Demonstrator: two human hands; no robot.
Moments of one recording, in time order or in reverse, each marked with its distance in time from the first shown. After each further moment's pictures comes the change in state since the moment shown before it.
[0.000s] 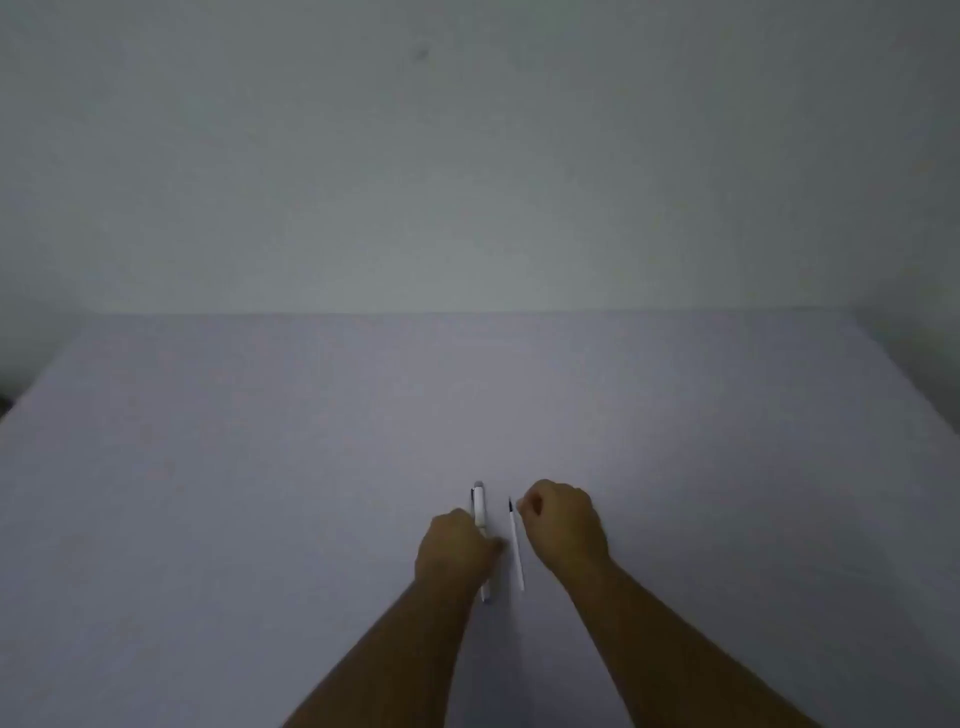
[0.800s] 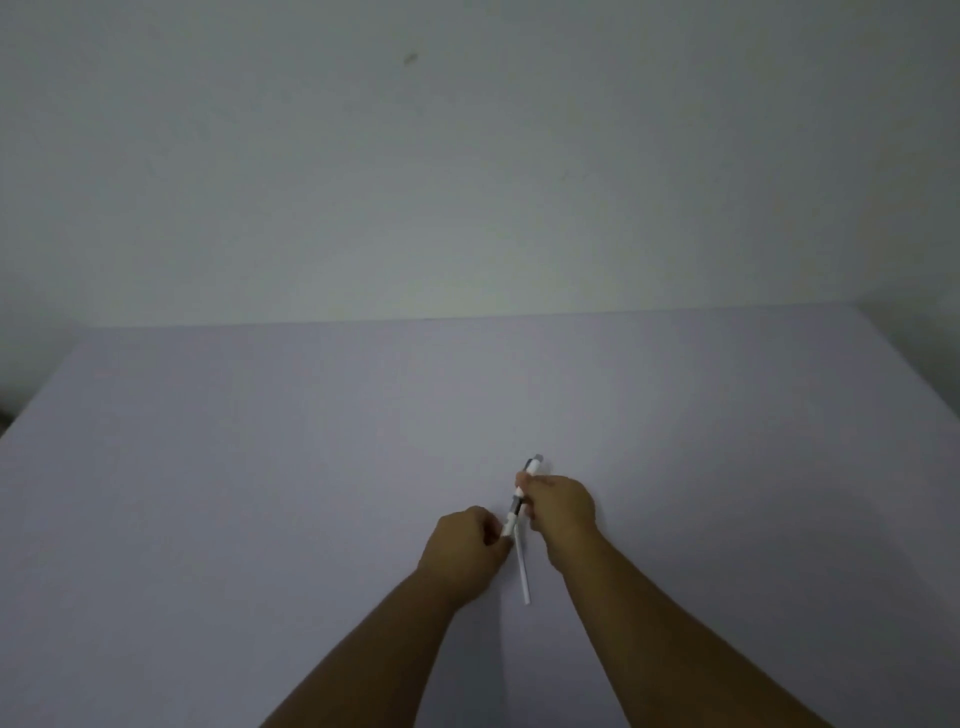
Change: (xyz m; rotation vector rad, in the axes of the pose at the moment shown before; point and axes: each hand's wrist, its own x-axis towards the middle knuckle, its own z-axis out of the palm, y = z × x) left_hand -0.002 0.000 -0.014 -0.019 -0.015 0.326; right_hand 0.028 -0.015 -0.004 0.787 -0.086 0.433
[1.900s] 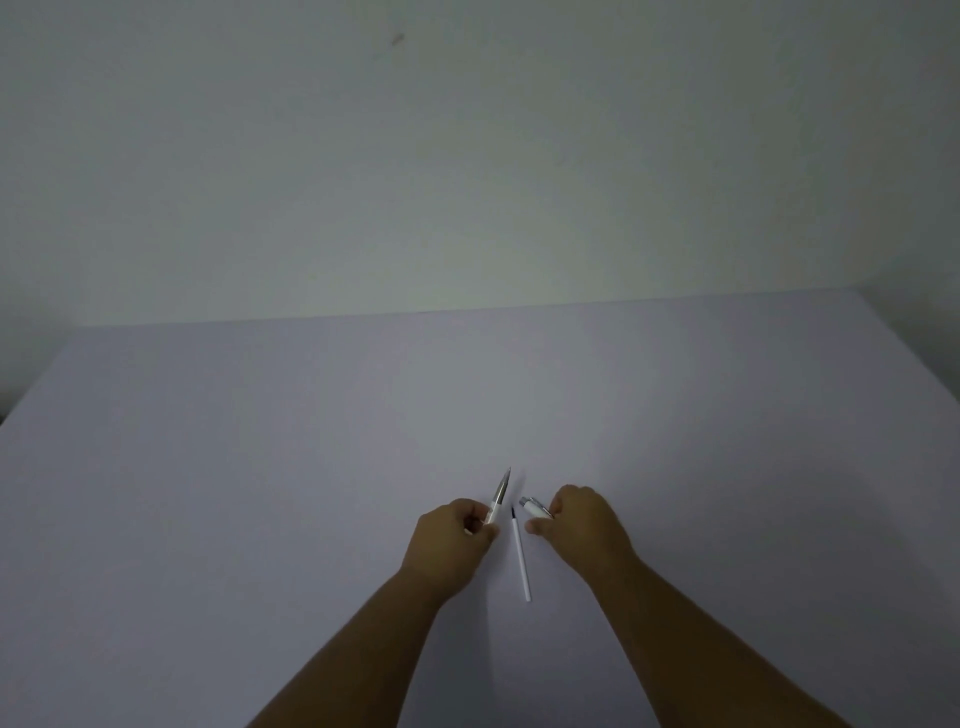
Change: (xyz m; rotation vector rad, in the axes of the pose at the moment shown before) left_hand 0.008 -0.013 -0.006 -0.113 0.119 -0.008; right_hand 0.010 0.031 -0.026 -0.712 0.020 -0.263
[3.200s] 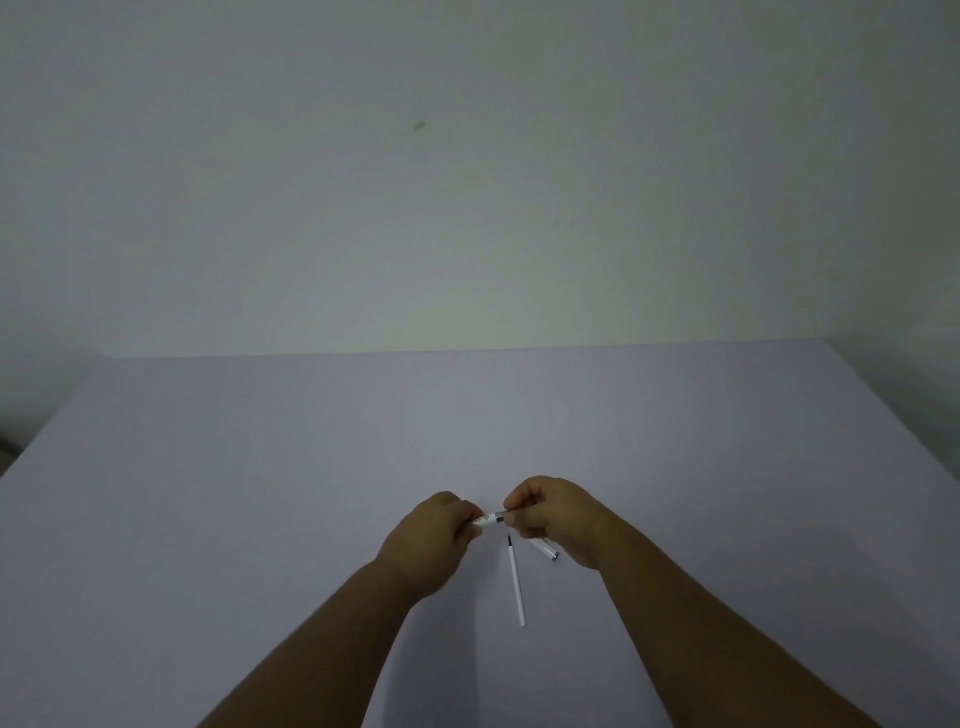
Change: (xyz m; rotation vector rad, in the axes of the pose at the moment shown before) left_hand -0.007 0.019 -0.049 0.339 -0.020 0.385; right_hand -0.014 -0.046 -0.052 0.686 -0.408 -0.109
